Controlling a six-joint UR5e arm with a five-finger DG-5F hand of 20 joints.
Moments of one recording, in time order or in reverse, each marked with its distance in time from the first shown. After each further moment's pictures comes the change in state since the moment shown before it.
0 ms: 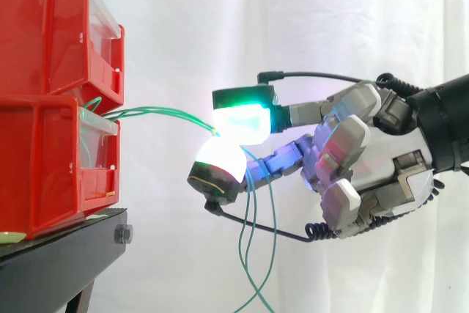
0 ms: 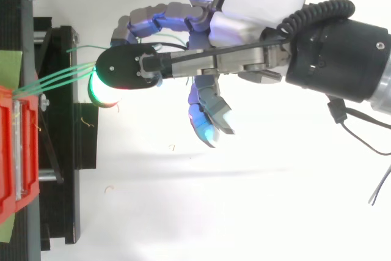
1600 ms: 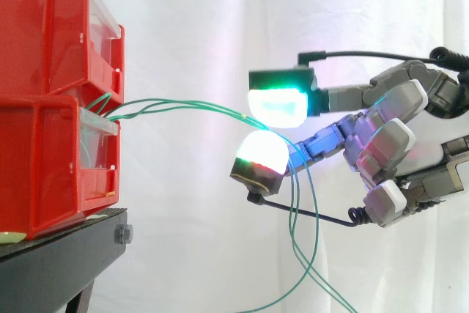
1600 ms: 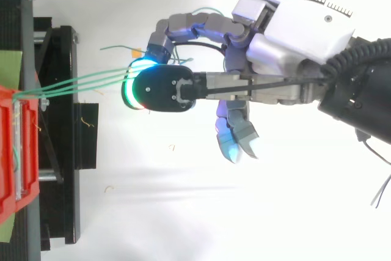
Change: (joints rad) arm 0.089 0.074 -0.112 0.024 0.248 -0.106
